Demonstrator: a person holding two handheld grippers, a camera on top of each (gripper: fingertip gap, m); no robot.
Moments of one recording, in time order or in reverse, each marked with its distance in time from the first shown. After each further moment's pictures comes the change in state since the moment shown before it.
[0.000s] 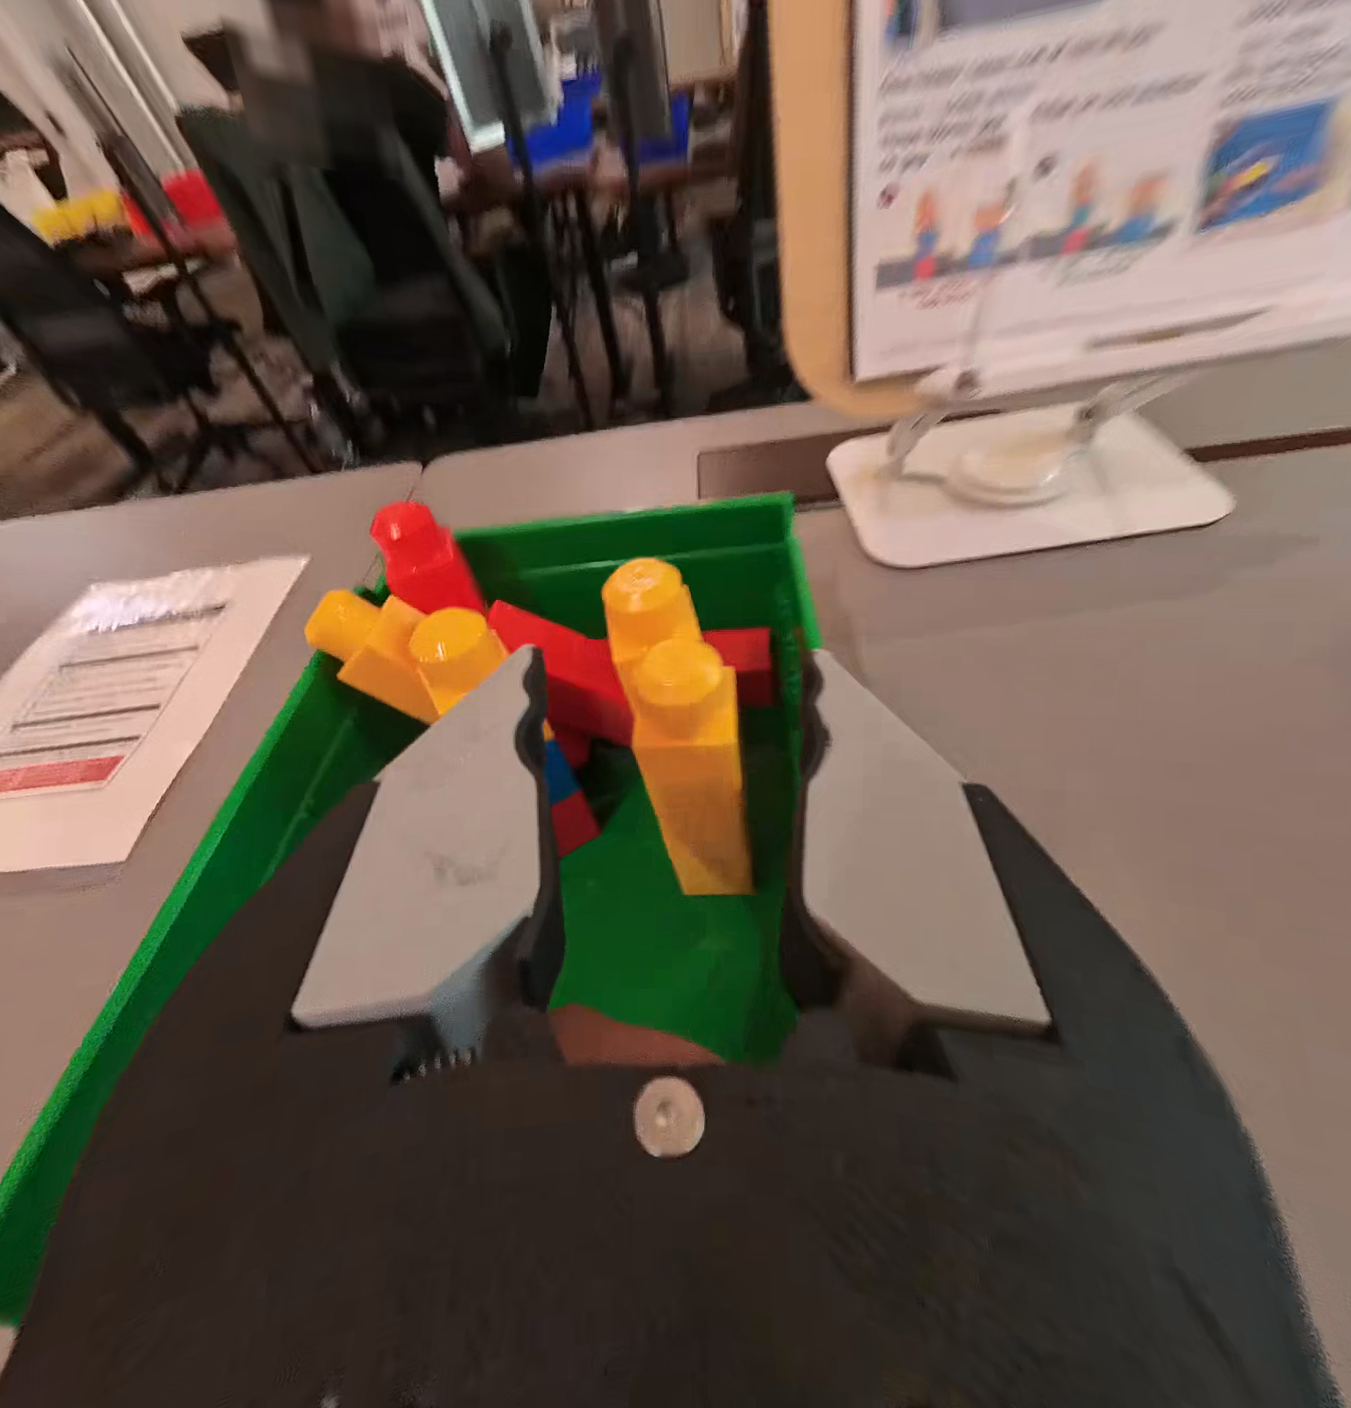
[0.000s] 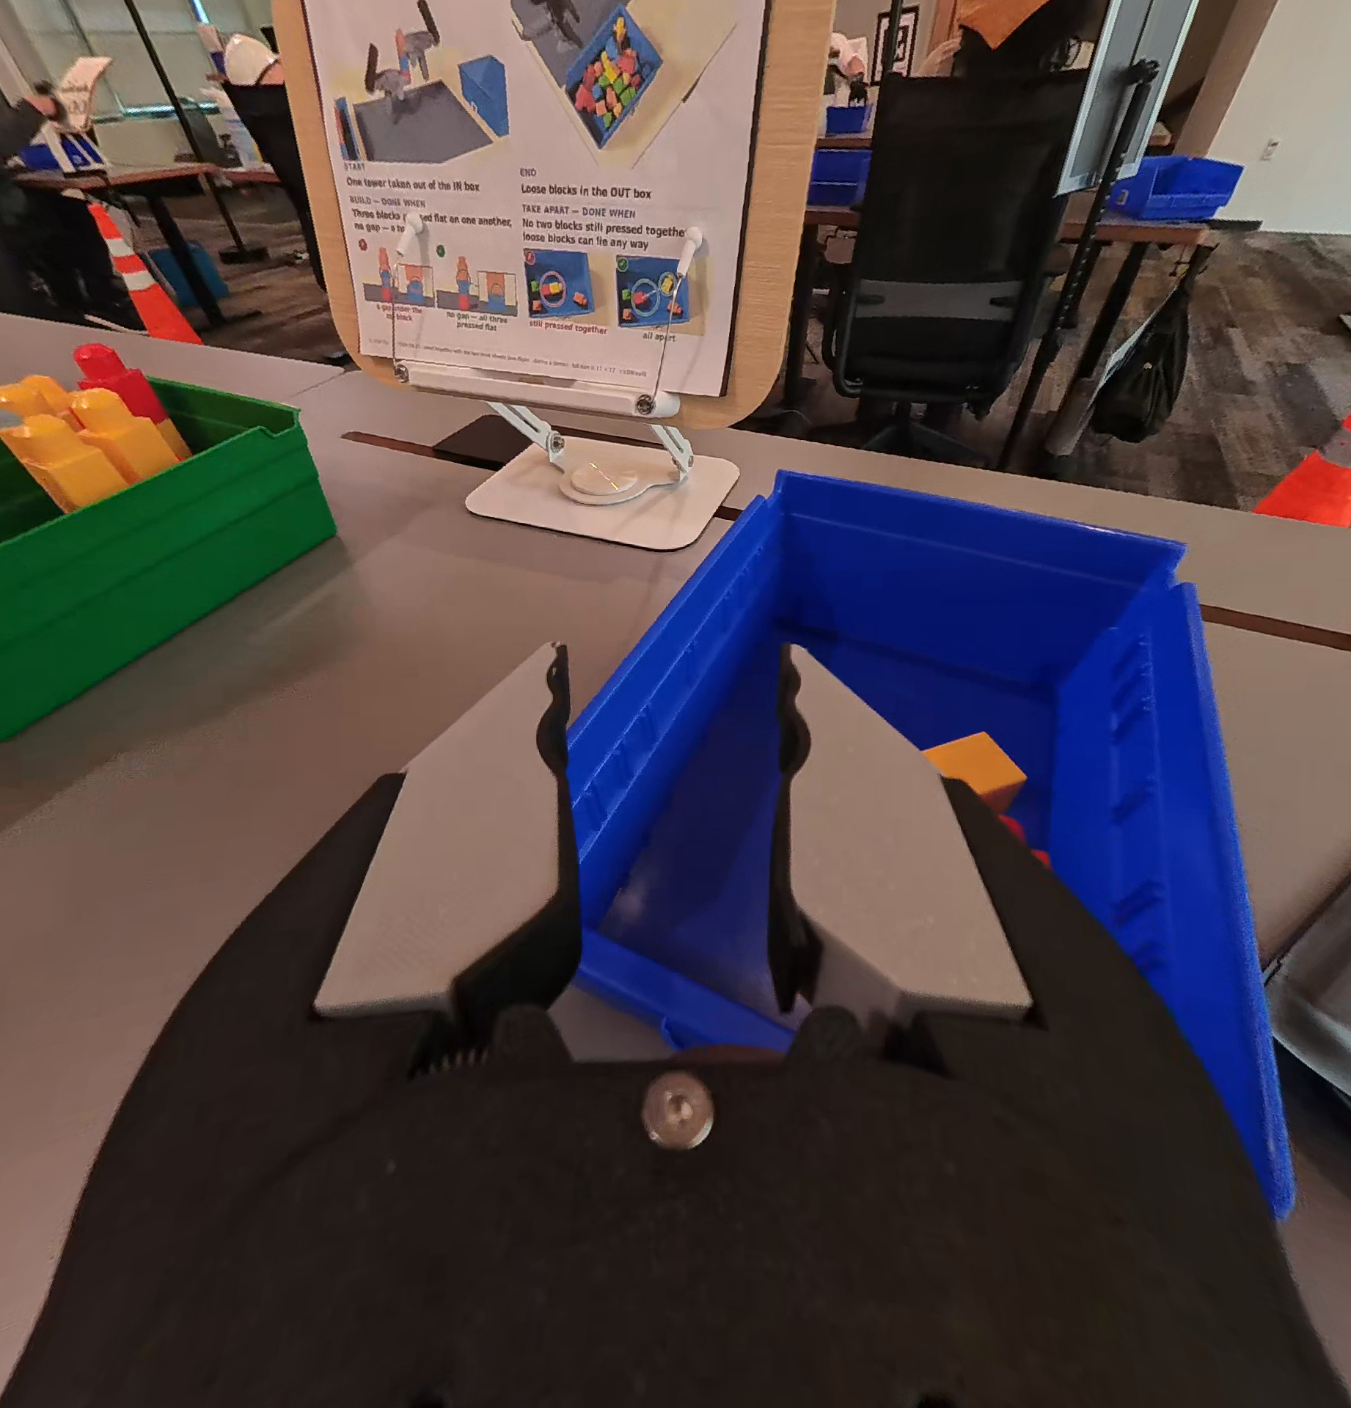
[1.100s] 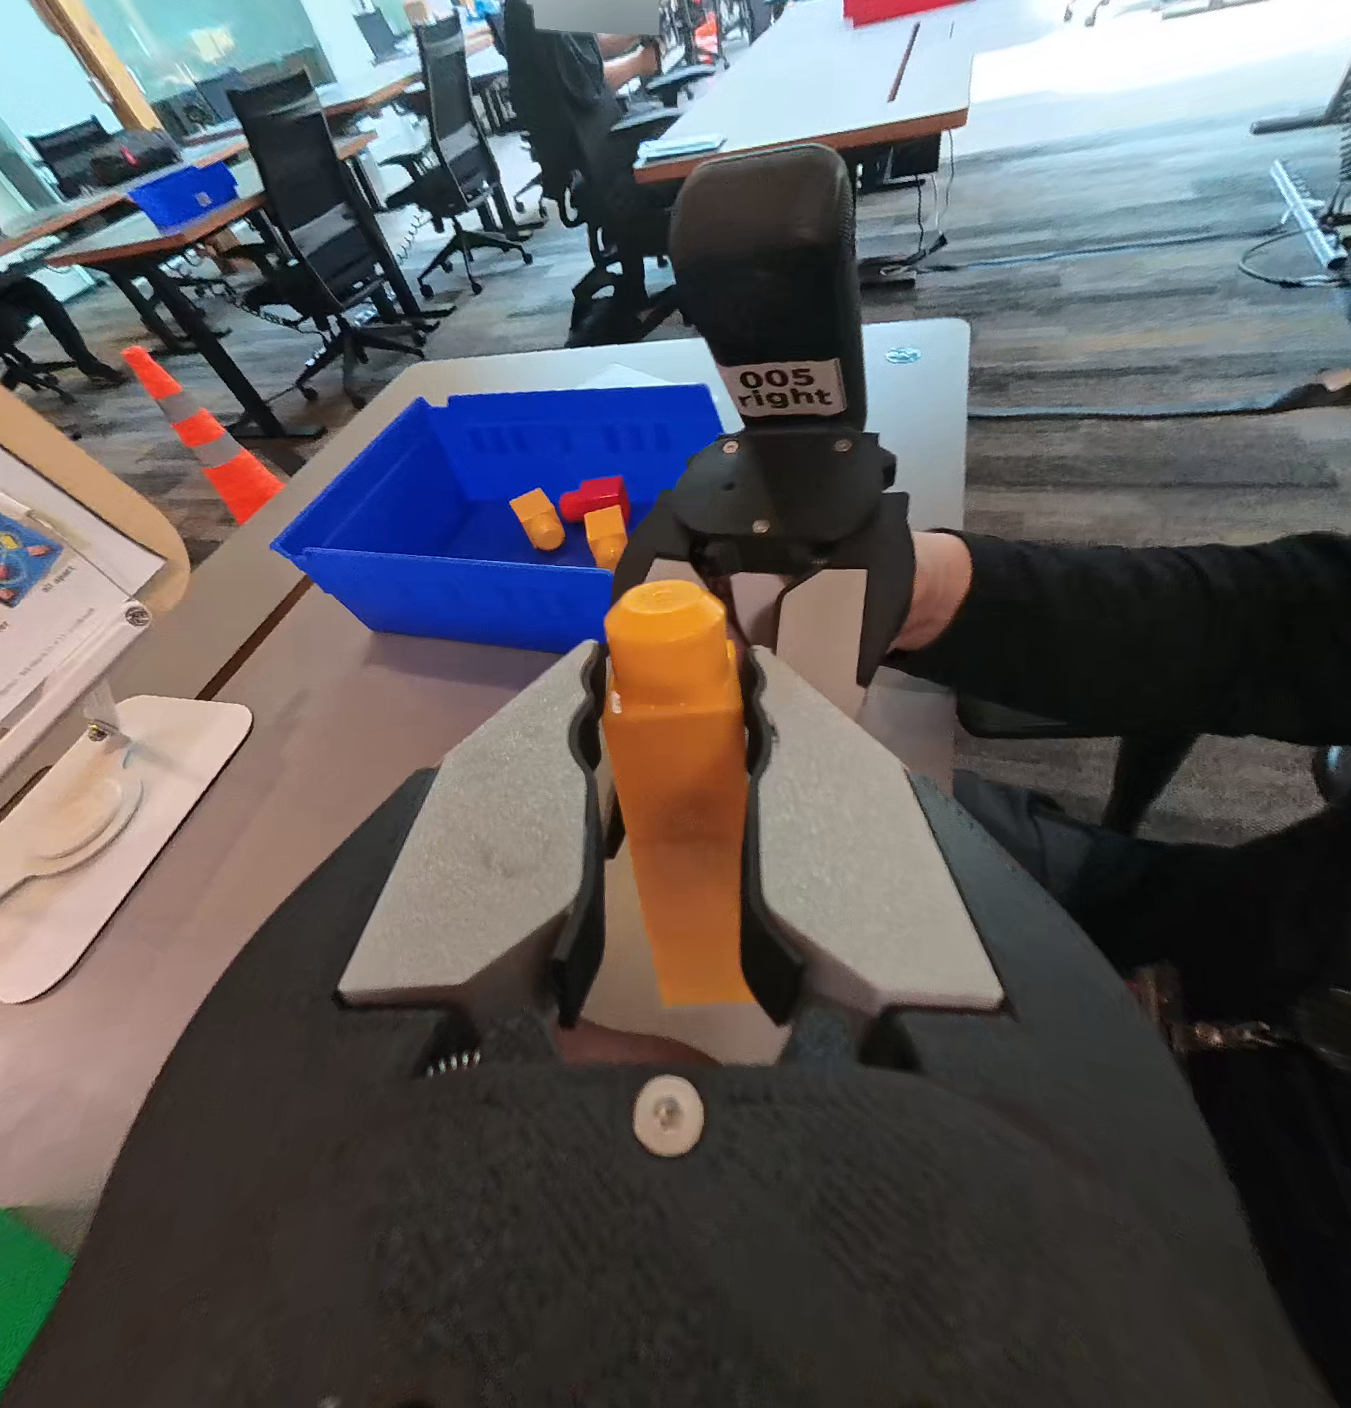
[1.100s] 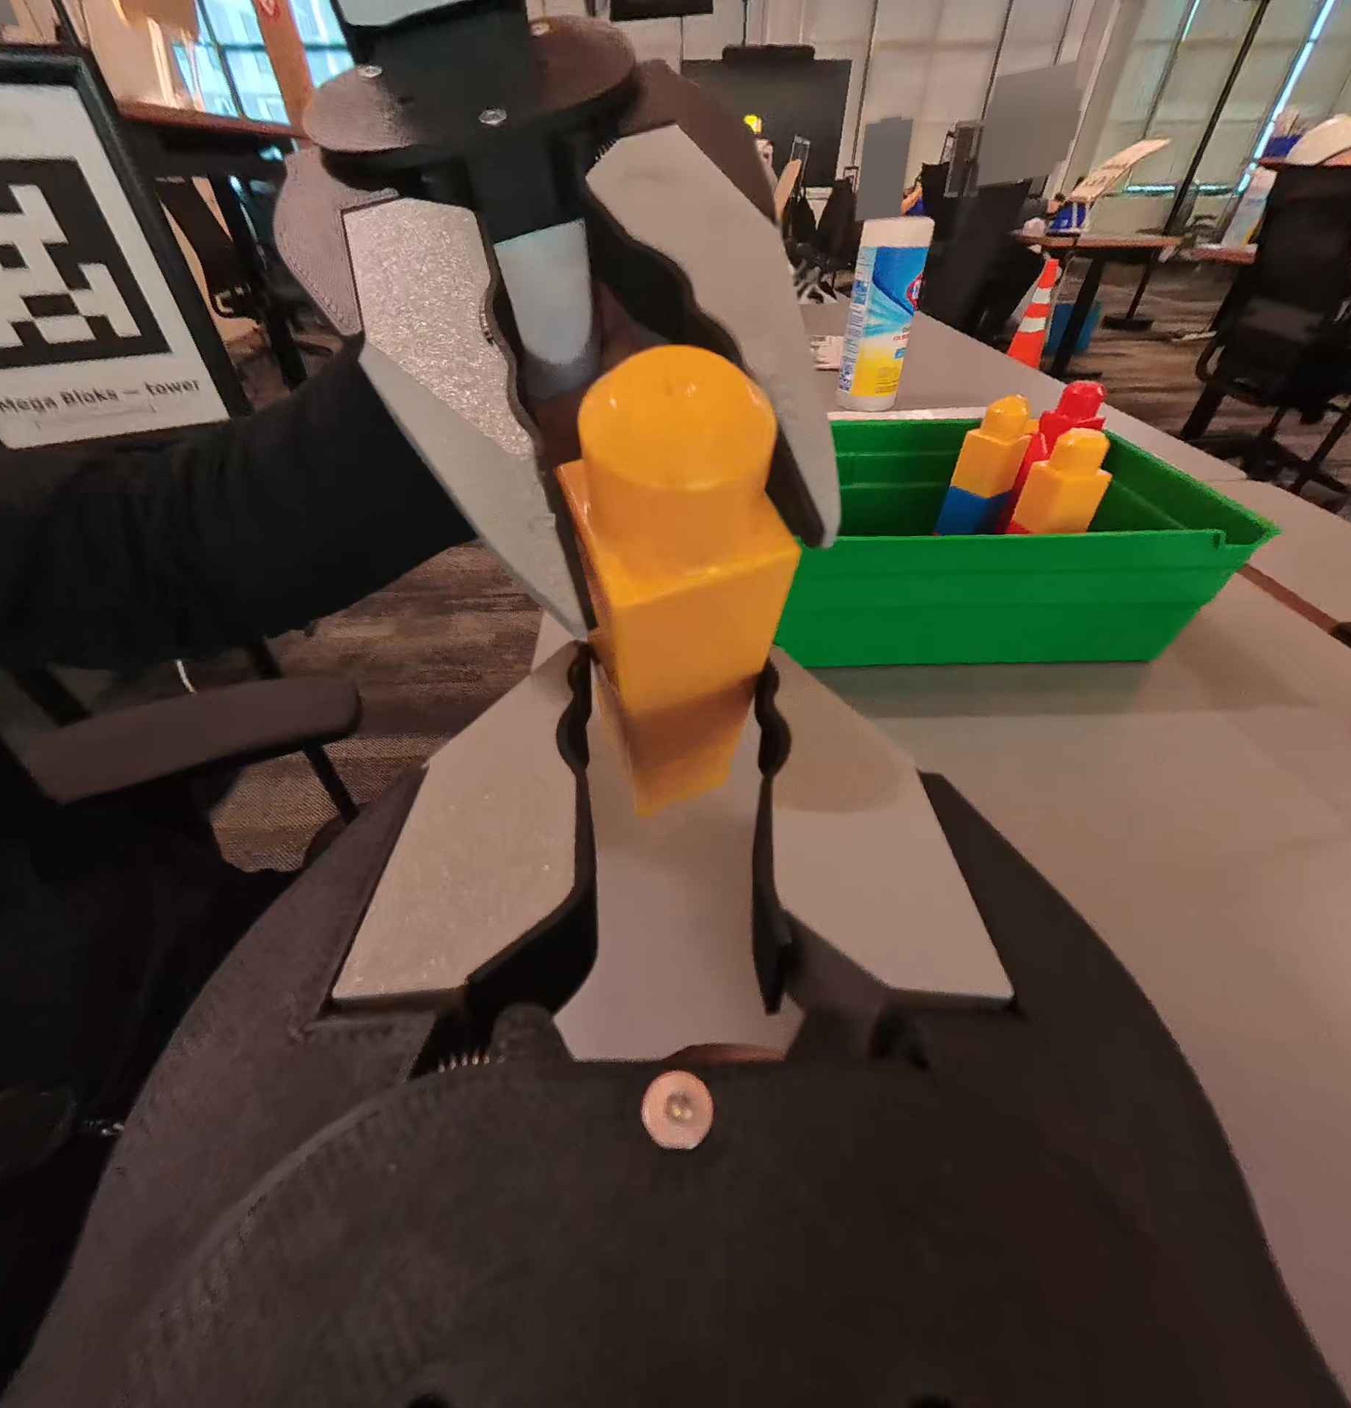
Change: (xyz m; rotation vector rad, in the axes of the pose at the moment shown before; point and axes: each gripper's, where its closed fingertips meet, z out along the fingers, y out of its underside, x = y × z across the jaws) left arm 0.253 -0.033 -0.219 0.156 1.199 0.424; right arm -0.279 0.023 -0.036 0.065 -1.066 -0.233
